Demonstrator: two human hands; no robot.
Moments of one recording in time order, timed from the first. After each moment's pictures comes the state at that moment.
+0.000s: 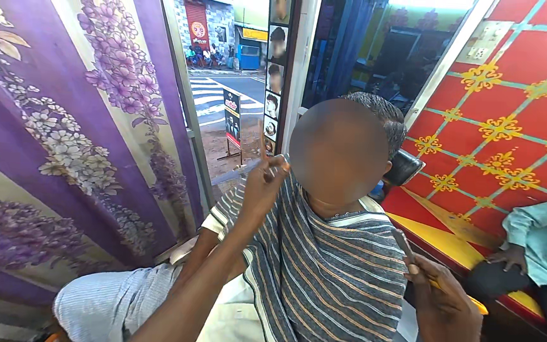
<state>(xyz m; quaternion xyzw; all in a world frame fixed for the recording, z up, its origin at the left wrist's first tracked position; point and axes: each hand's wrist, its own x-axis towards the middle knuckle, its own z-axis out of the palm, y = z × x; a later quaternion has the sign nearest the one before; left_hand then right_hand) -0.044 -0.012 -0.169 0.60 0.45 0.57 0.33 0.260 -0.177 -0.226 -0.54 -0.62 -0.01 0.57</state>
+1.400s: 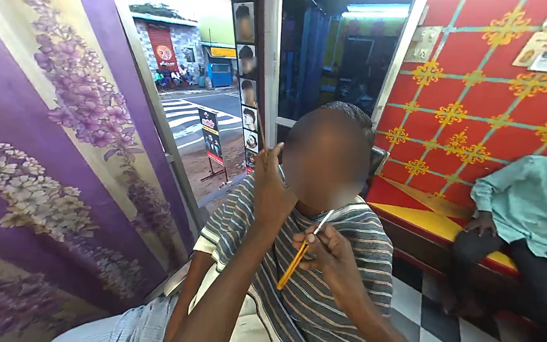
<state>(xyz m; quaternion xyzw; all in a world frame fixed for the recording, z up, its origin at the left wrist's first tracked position) 0.002 -0.024 -0.134 0.68 0.45 0.56 0.12 0.130 -0.140 -0.193 -0.44 -0.49 0.47 0.58</state>
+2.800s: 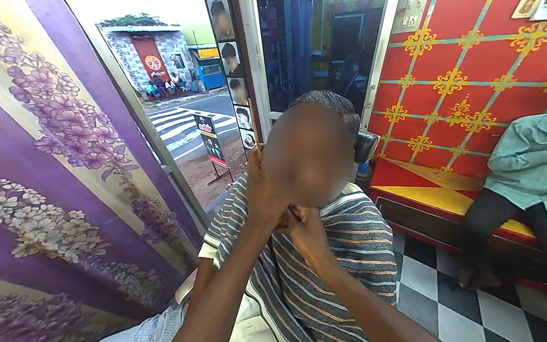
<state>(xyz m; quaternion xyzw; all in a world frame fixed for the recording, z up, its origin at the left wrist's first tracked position) 0.020 -0.018 -0.132 0.74 0.45 0.49 0.02 0.109 -0.080 -0.186 -0.45 -0.45 0.48 0.61</state>
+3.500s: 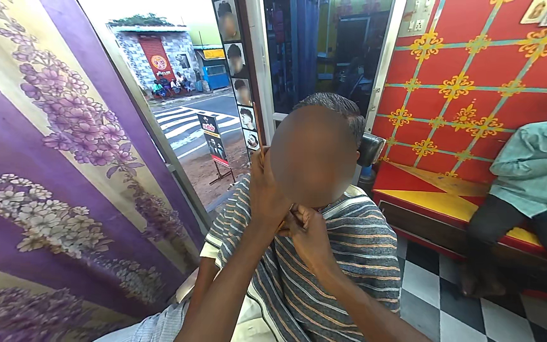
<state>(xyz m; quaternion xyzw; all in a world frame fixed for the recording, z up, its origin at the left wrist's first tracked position) 0.018 -0.010 -0.144 0.73 0.43 0.53 -0.01 0.107 -0.080 -0.193 -0.49 -0.49 0.41 0.59</state>
